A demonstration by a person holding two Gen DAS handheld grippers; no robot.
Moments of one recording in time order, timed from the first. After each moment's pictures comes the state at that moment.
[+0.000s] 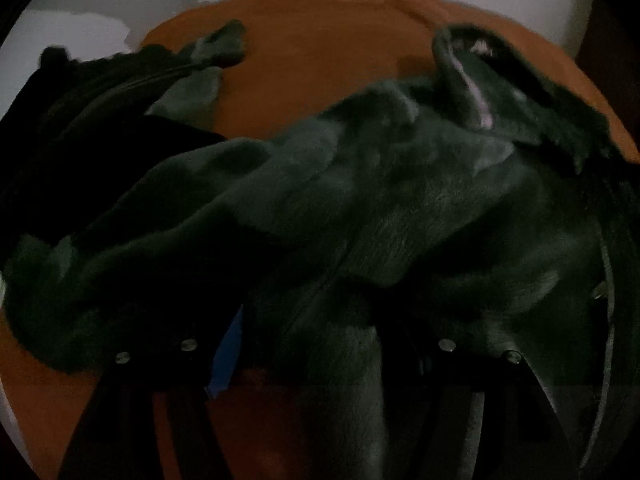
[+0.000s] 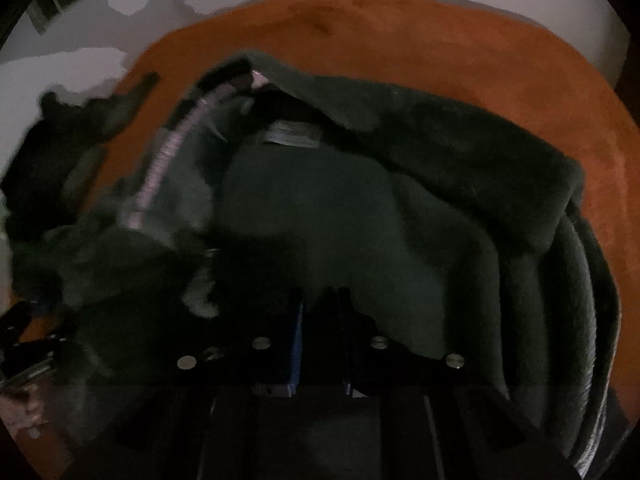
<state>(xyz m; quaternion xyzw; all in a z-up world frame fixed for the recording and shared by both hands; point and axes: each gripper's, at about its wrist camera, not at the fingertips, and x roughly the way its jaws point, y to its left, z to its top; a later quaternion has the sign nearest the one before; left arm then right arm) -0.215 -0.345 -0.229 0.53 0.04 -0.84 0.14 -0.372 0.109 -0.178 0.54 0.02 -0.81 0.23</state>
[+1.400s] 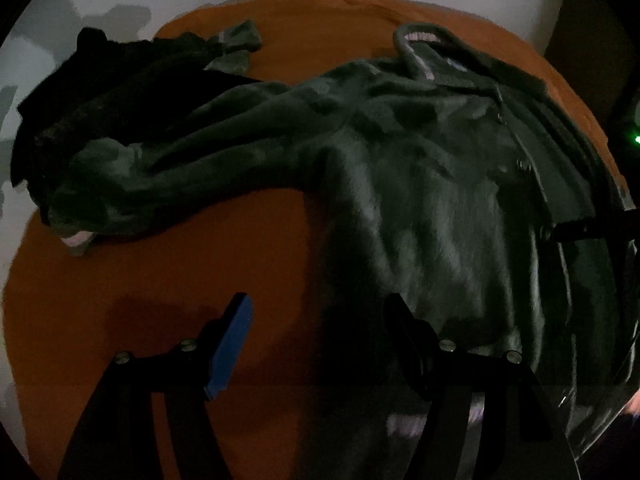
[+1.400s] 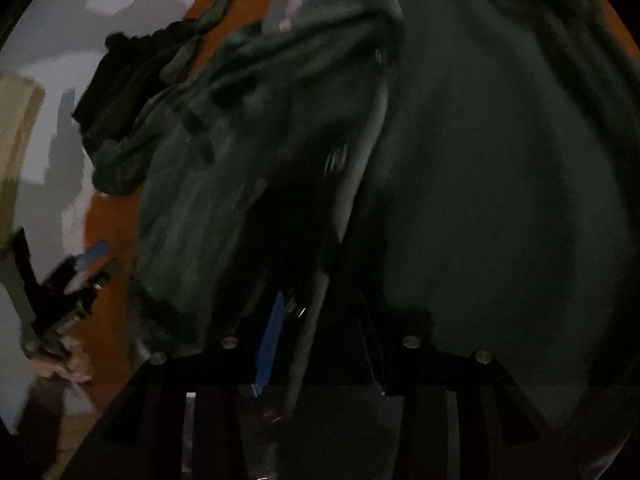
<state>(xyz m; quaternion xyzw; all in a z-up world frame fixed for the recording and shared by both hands) -0.064 -0.321 -0.185 0.54 0.02 -0.84 0.11 -0.203 0.097 -0.203 0.65 -0.06 -0.69 0.31</state>
